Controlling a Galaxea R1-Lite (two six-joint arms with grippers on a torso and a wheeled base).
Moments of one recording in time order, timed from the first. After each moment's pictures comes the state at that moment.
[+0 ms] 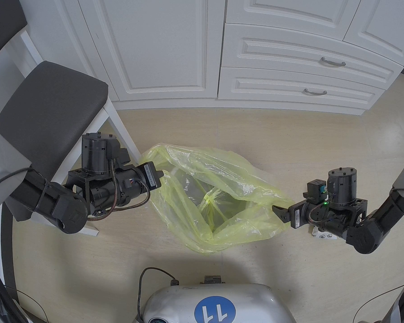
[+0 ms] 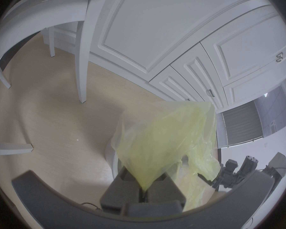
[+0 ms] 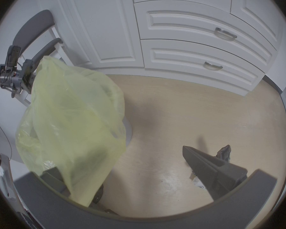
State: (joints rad) left arm -0.41 1.94 -0.89 -0.70 -0.13 -0.56; right arm 0.38 1.95 -0.58 -0.95 -0.09 -0.04
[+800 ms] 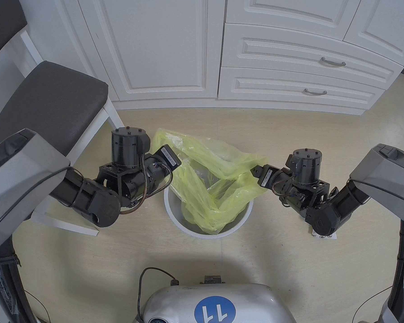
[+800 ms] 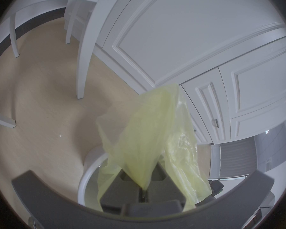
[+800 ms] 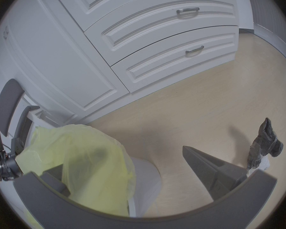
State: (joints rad) left arm -0.47 2.11 -1.09 -0.78 0.05 -0.84; right arm 0.44 2.22 -0.99 -1.02 -0.21 0.49
